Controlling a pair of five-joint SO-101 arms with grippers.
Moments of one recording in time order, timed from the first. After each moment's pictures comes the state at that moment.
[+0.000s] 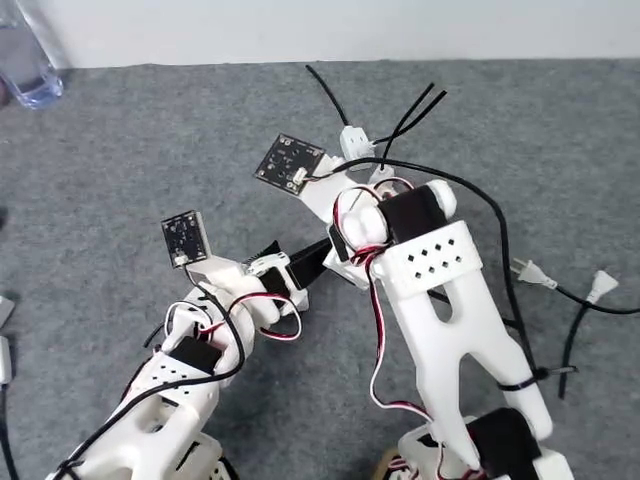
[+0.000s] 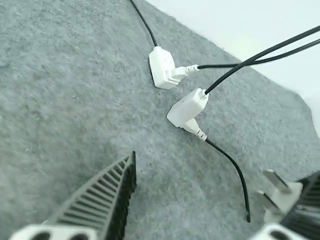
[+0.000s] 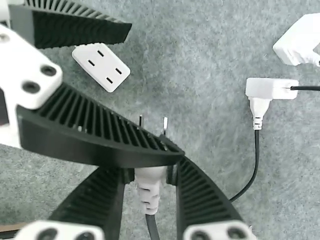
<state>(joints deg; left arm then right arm) 19.3 -40.9 79.7 8.4 45.2 -26.1 -16.5 2.4 89.0 35.0</state>
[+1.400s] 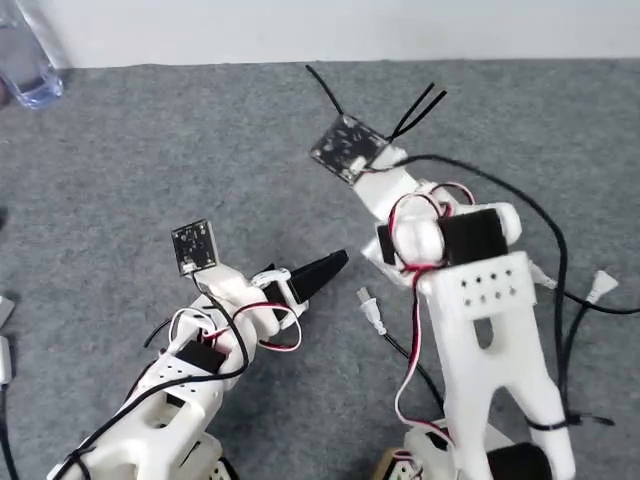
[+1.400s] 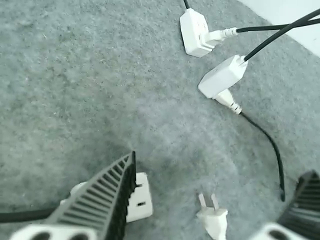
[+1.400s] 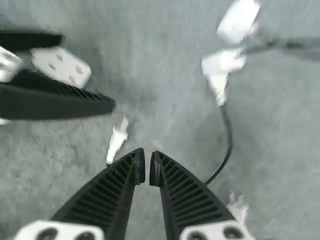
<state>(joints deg) 19.0 -39.7 82.2 9.3 44.9 -15.6 -24.5 12.0 85.9 34.2</state>
